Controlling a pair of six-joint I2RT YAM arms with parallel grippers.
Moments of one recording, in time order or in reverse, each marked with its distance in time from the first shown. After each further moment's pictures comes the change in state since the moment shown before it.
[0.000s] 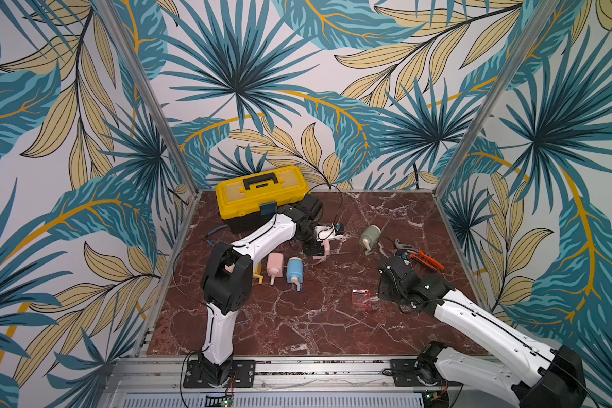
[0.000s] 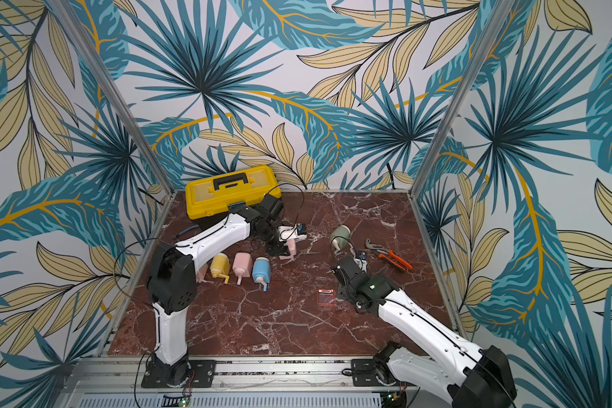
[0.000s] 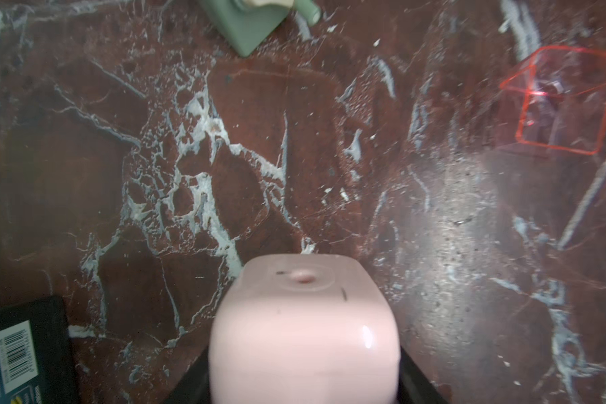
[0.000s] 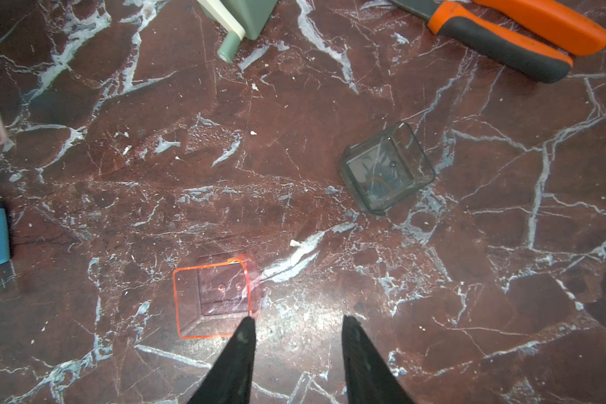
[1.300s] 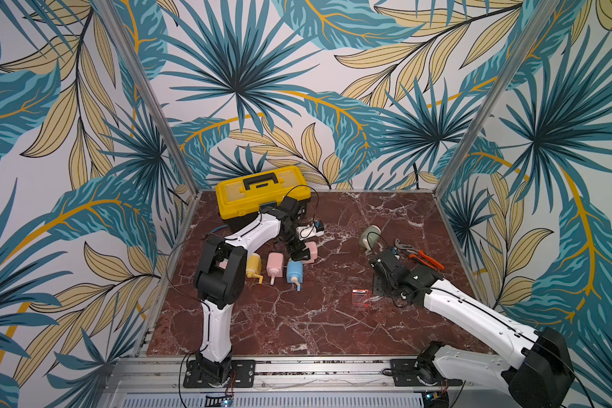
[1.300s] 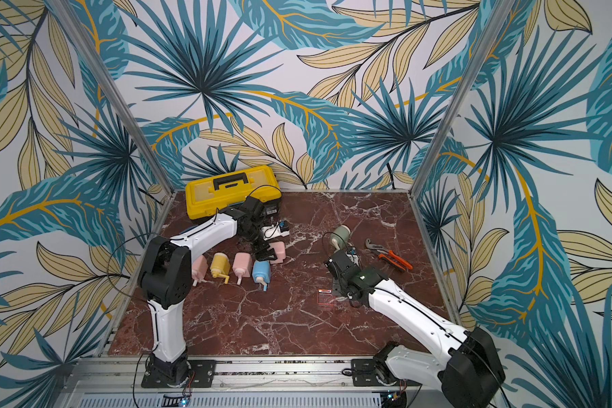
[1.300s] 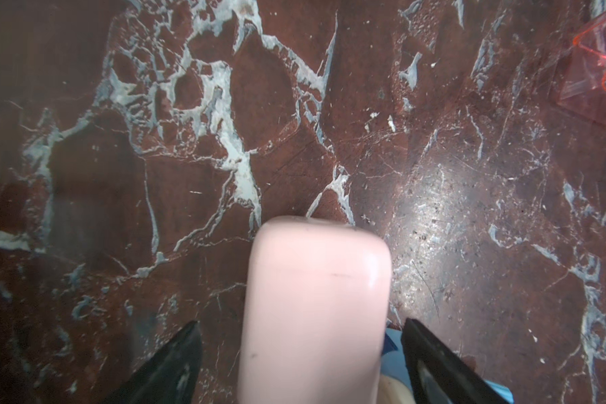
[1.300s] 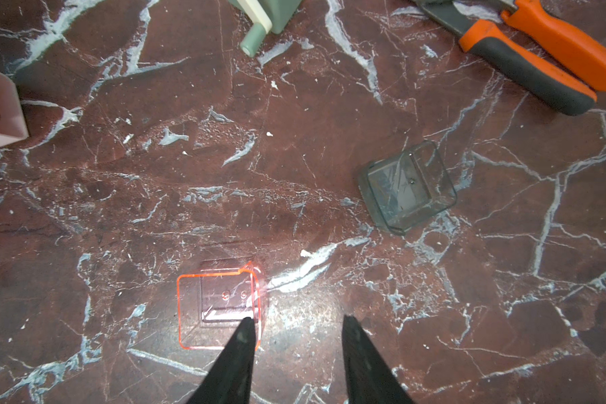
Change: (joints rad) left arm 0.171 0.068 -0.079 0.050 0.080 -0.025; right arm 0.005 0.126 0.067 0.019 -0.007 -0.085
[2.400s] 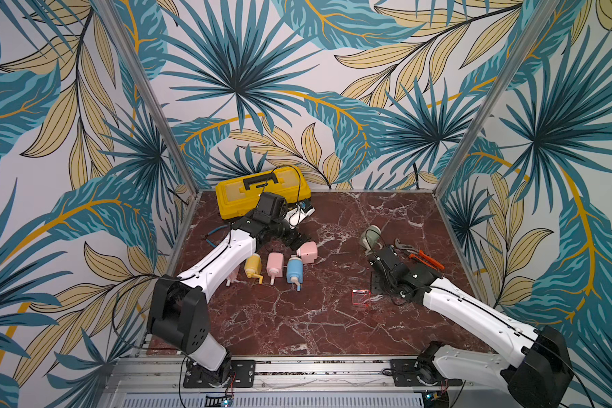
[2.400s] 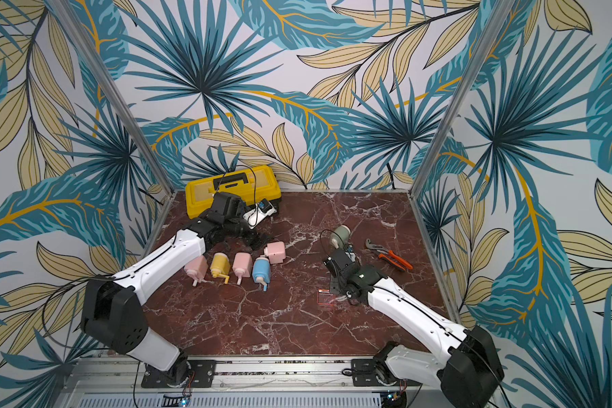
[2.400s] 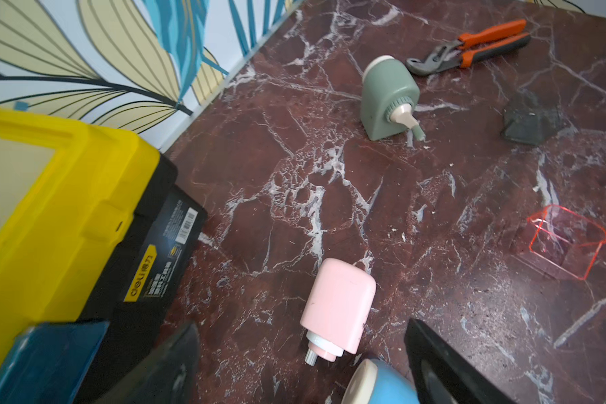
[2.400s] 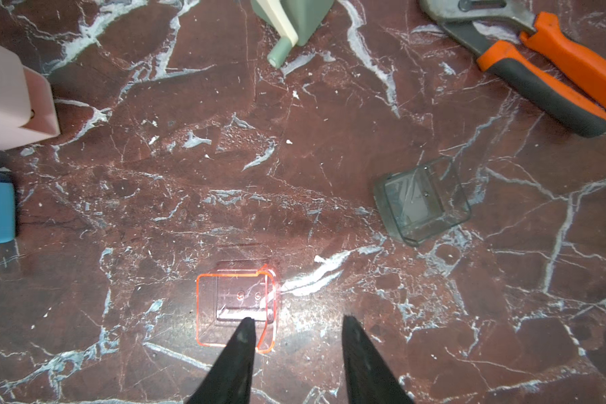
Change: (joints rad) left arm 0.016 -0.413 -0.265 0.328 -0.028 -0.281; right arm 0.008 0.004 0.026 0.009 -0.008 -0.034
